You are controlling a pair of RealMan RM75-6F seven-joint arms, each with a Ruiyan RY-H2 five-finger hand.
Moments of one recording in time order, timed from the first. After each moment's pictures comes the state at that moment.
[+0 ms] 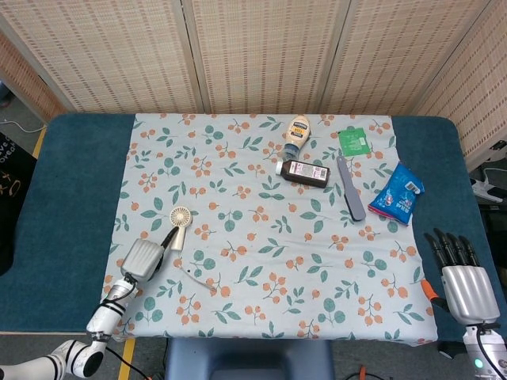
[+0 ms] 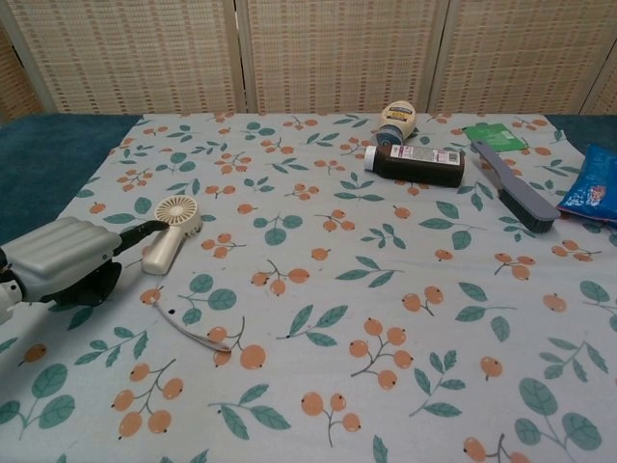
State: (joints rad) left arm -0.51 -1.70 -0.04 -1.11 1.38 1.01 0.36; right arm 0.04 -1.06 0.02 -1.81 -1.47 1.45 -0.27
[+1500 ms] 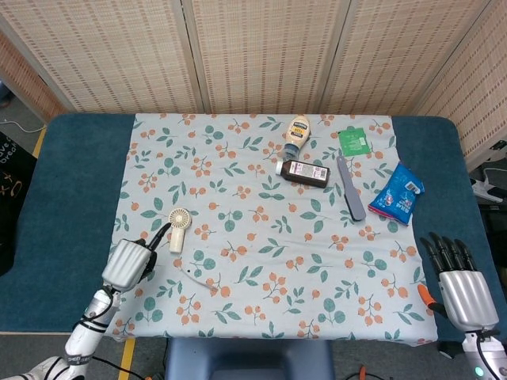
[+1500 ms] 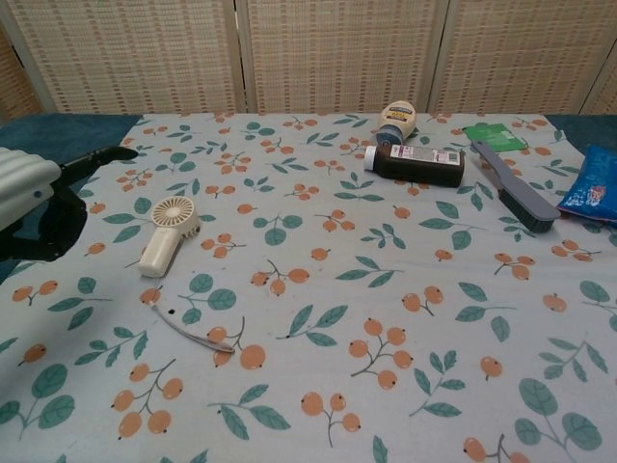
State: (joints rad) left arm -0.42 -1.52 0.00 -1.38 1.57 1.38 0.30; right arm 0.02 -1.04 -0.01 -1.84 -1.53 1.48 -0.26
